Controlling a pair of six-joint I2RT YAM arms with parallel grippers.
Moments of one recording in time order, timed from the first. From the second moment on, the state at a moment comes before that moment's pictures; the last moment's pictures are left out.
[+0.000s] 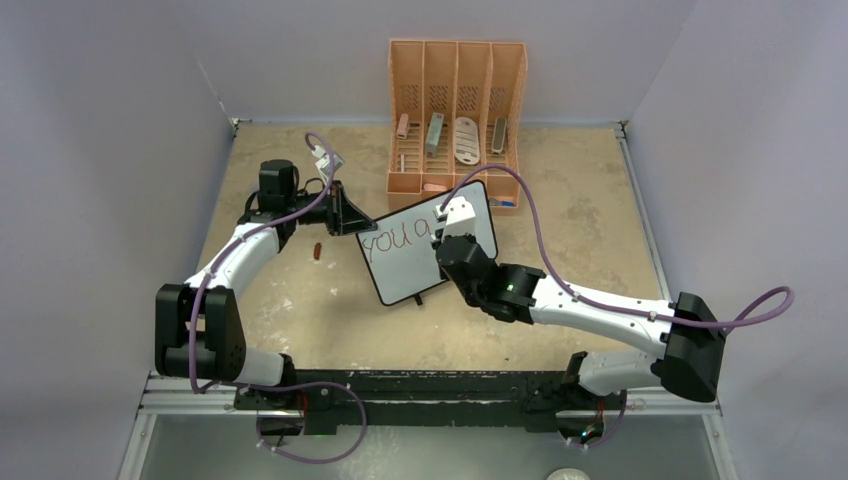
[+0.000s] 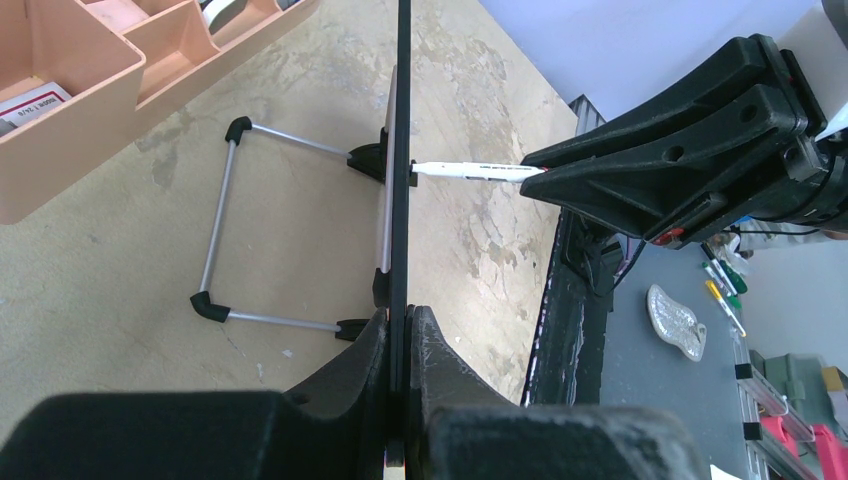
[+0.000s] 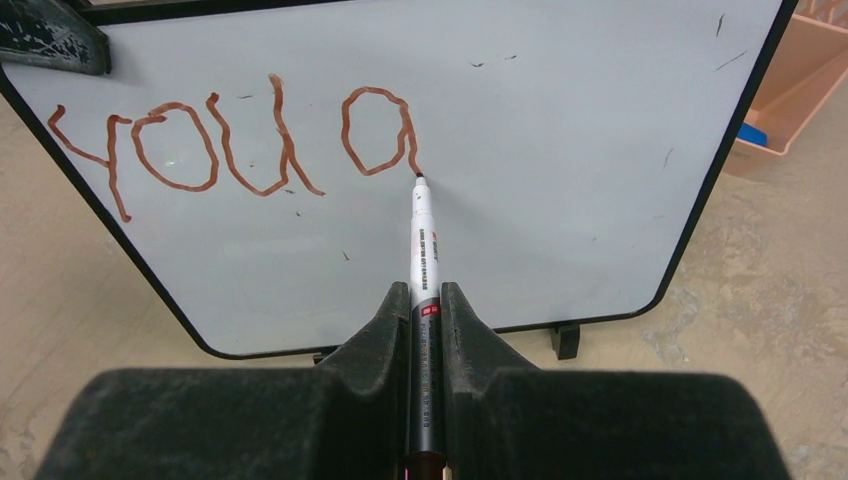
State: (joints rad) left arm -0.07 1.41 0.91 -0.06 1.18 -0.13; right arm 1.08 1.29 0.92 -0.19 0.66 0.39
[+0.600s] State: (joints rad) left arm -0.07 1.41 0.91 -0.06 1.18 -0.13; right arm 1.08 1.24 0.92 -0.16 0.67 0.37
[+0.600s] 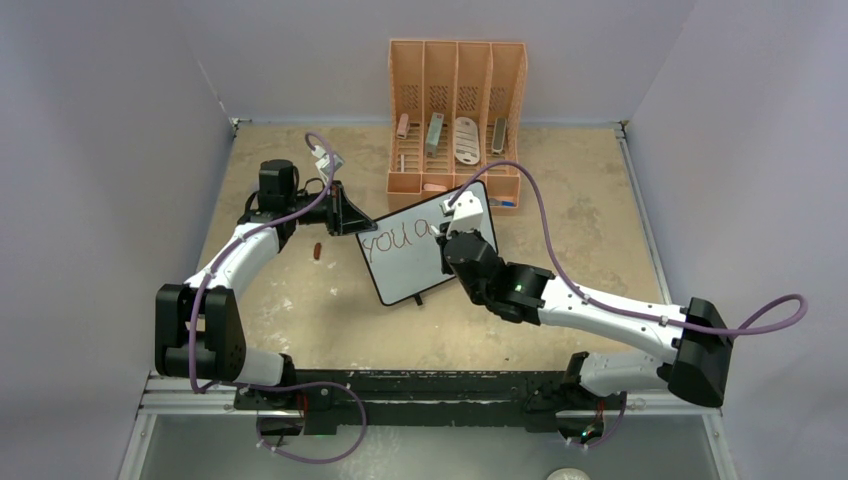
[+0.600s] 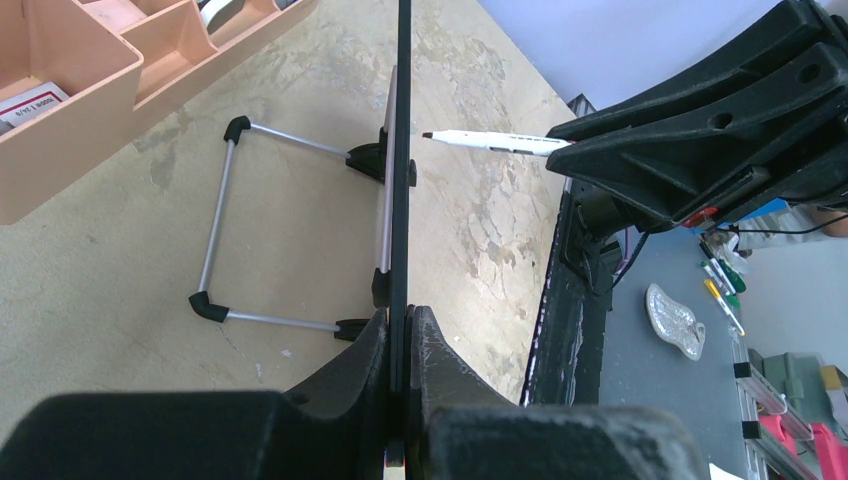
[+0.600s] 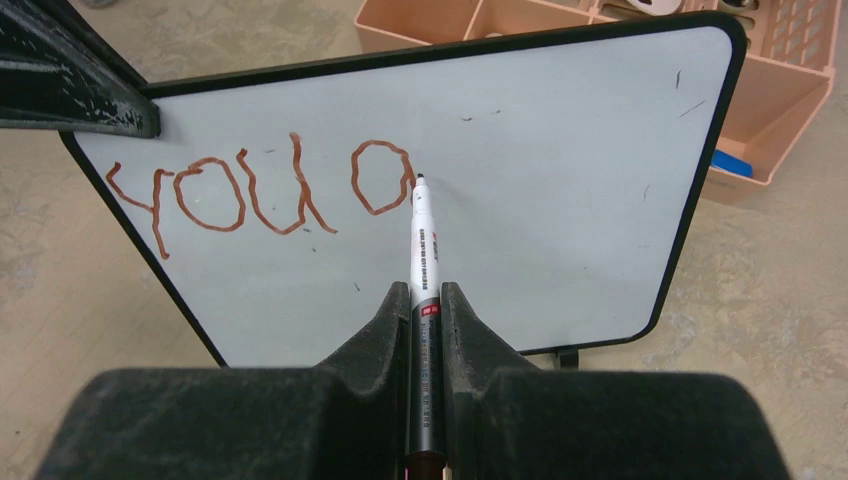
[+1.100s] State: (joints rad) left arm -0.07 1.41 0.91 -0.06 1.18 -0.13; right arm 1.06 1.24 0.92 -0.09 0.68 0.33
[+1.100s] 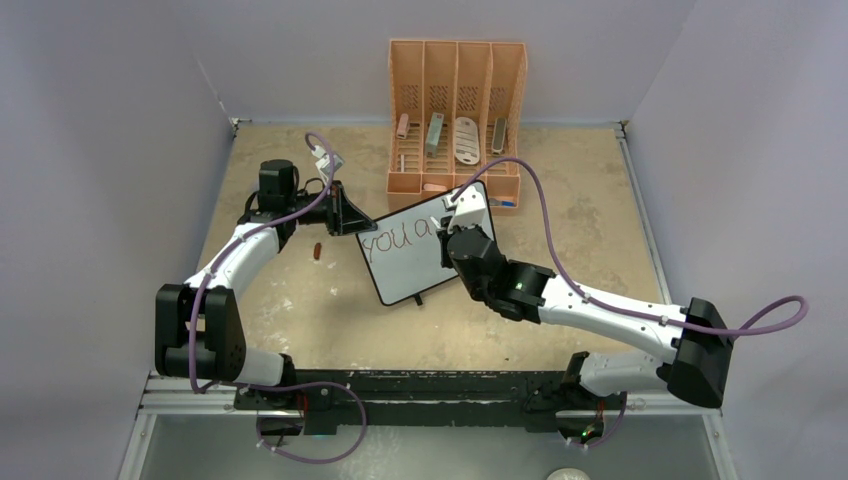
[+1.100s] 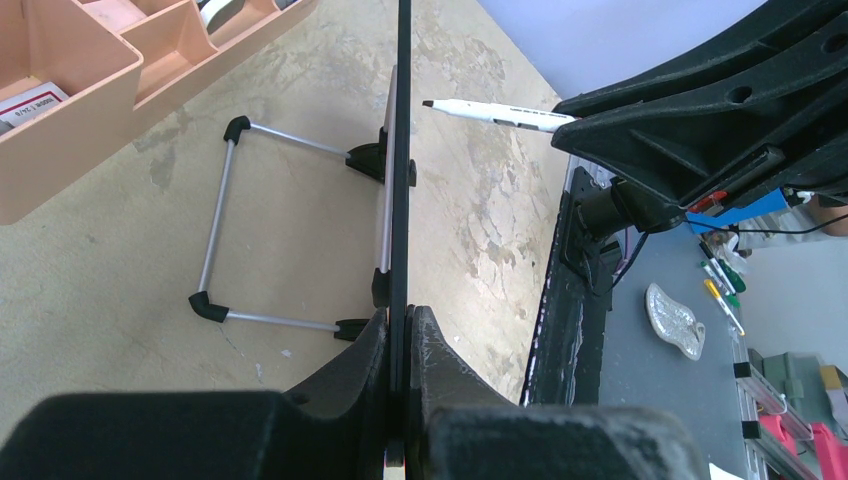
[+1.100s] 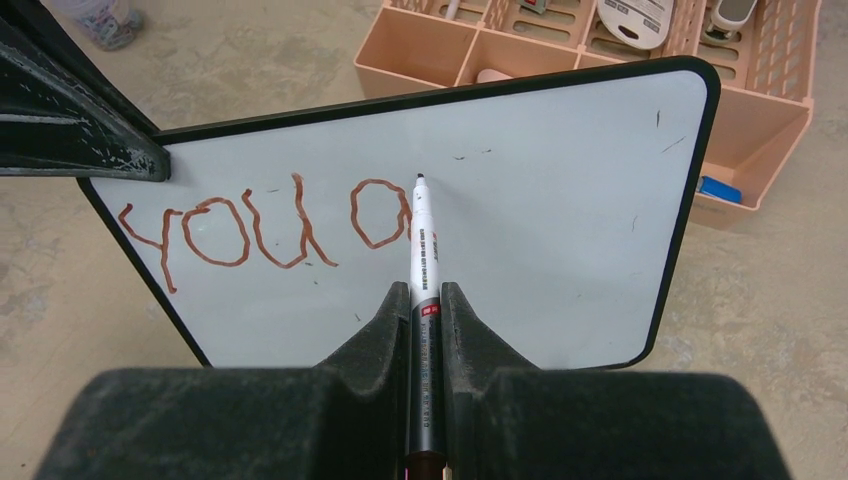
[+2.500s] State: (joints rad) left arm -0.07 1.41 0.91 -0.07 1.18 -0.13; right arm 1.06 1.27 0.92 -0.11 0.66 0.36
